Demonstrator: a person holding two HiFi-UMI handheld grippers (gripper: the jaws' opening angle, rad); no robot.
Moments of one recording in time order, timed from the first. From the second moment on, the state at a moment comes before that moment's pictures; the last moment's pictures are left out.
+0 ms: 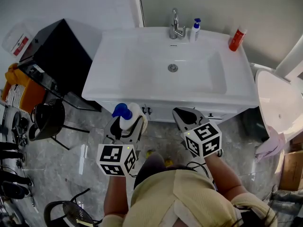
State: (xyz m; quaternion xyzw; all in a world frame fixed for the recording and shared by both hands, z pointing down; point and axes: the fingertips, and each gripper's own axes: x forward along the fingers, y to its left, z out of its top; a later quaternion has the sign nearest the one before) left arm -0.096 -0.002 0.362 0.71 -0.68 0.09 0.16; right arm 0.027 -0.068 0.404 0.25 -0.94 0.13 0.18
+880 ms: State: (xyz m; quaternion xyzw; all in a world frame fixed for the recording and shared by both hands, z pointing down) left arm -0.144 -0.101 0.375 0.75 -0.64 0.08 0.16; right arm -0.019 -0.140 0.415 0.29 -0.93 0.15 0.18
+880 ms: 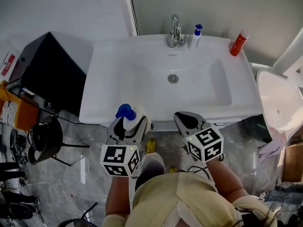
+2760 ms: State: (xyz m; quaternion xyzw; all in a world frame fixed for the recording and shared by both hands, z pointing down) left arm -0.230 -0.283 0.421 0.83 -0.50 0.11 0.21; right arm -0.124 -0.277 0.433 0.41 -0.87 0.19 0.22
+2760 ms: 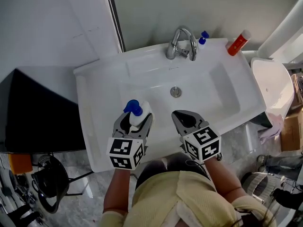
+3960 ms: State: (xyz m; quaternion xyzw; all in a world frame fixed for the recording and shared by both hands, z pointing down) left arm -0.207 -0.365 0.491 0.80 -0.56 0.14 0.17; right arm -0.098 -0.352 0.465 0.35 -0.88 0.21 0.23
